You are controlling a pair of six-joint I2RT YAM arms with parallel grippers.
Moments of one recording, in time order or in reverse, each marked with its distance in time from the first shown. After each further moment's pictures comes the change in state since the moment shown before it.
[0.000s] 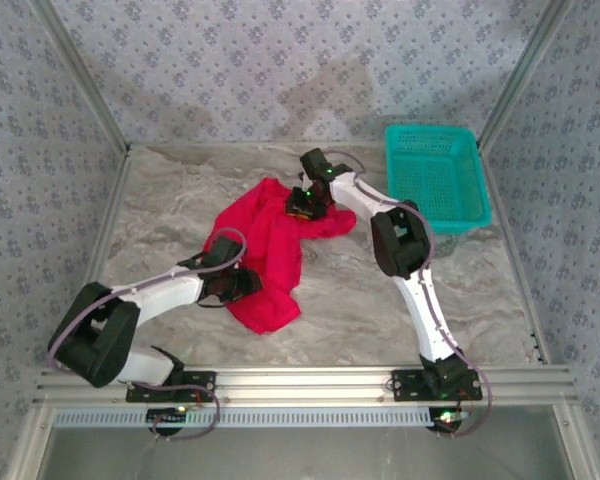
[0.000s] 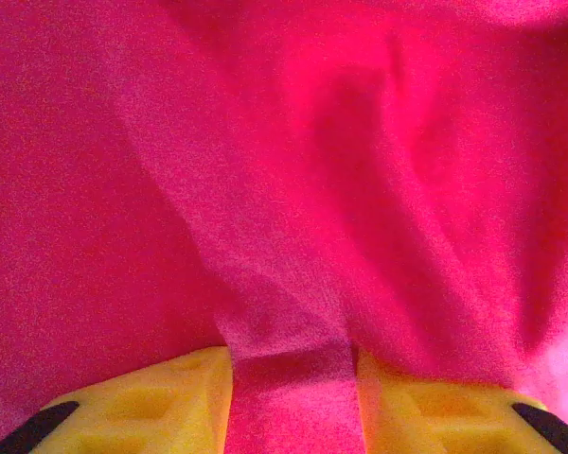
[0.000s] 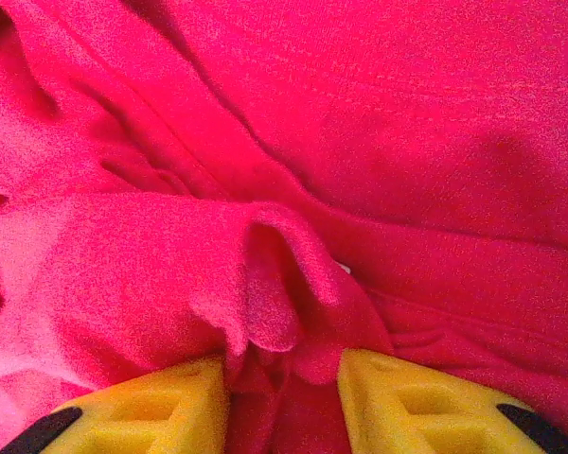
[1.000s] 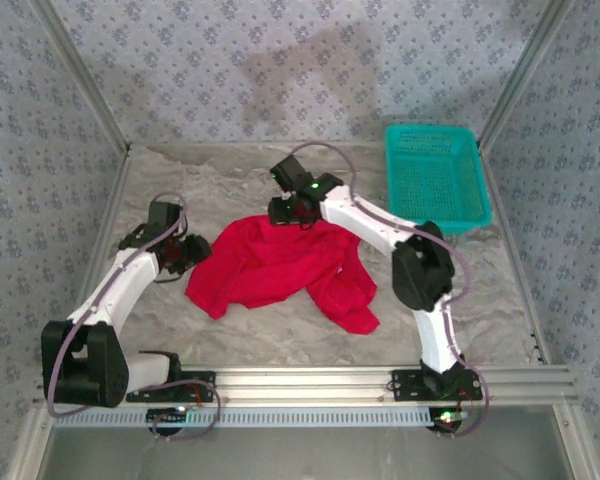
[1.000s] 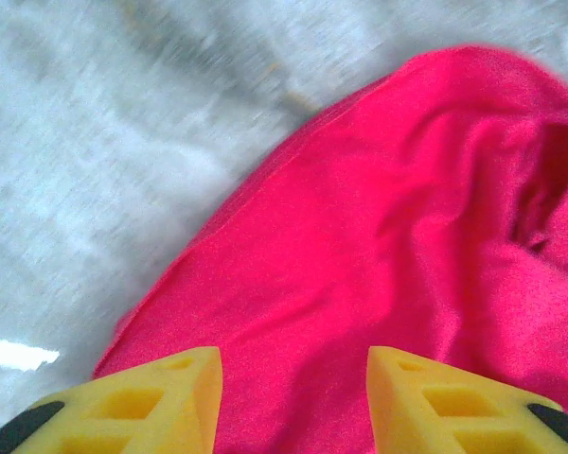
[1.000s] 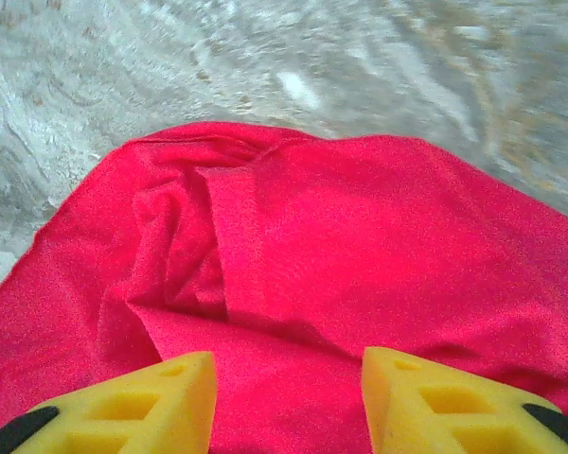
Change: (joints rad) left arm 0.431 -0.171 0.212 -0.378 -0.048 0.277; right arm 0.237 -0.330 -0.161 -0.039 0.346 -0.076
